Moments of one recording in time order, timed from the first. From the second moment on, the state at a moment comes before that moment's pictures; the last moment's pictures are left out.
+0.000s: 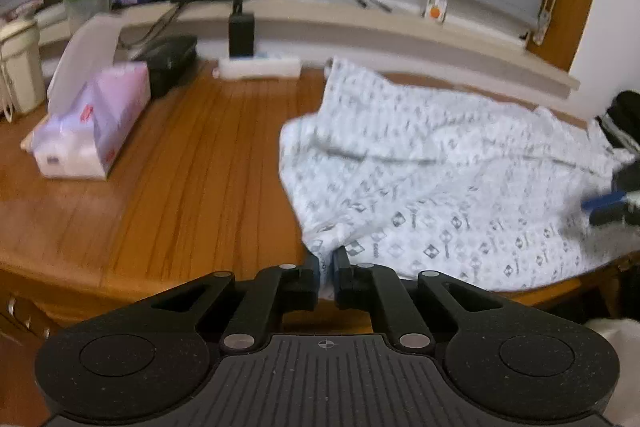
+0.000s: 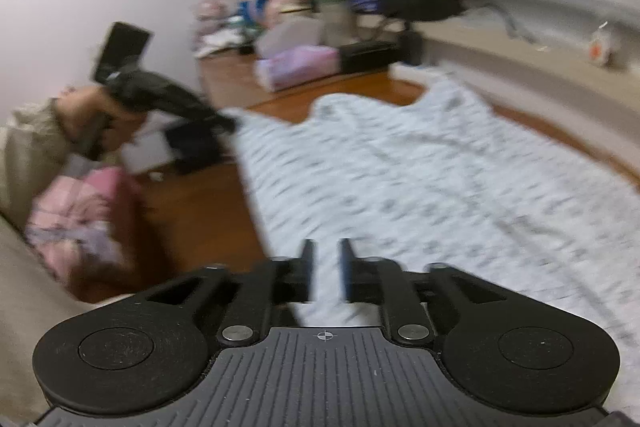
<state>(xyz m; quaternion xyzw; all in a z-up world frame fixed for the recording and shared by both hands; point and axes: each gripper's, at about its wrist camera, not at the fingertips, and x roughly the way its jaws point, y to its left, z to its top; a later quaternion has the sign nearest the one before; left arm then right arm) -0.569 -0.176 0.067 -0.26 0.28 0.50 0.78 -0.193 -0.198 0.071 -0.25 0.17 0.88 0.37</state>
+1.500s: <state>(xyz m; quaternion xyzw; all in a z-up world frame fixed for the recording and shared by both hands) -0.407 0.091 0.054 -0.18 0.35 0.46 0.80 -0.039 -0.150 0.016 -0.26 0.15 0.77 0.57</state>
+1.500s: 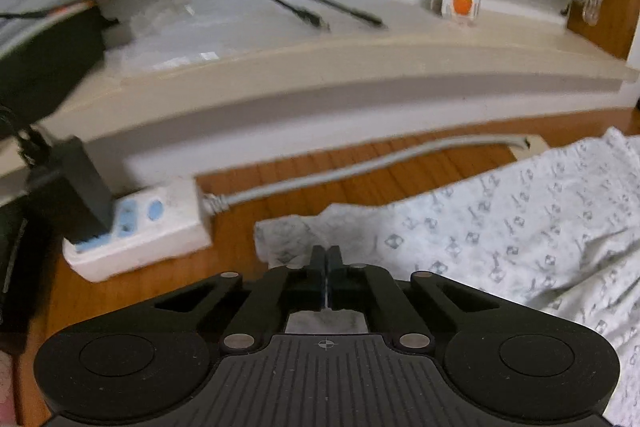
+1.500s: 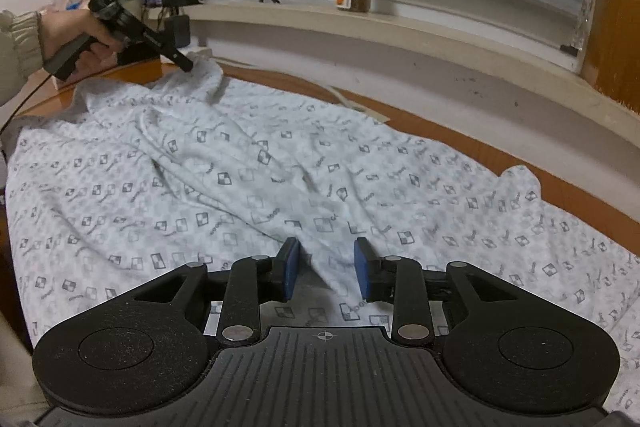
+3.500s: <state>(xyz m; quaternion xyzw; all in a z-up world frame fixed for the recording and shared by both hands) -0.265 0.088 0.011 -0.21 0.21 0.40 0.87 0.297 -0.142 0.146 -0.14 0.12 0.42 0.89</state>
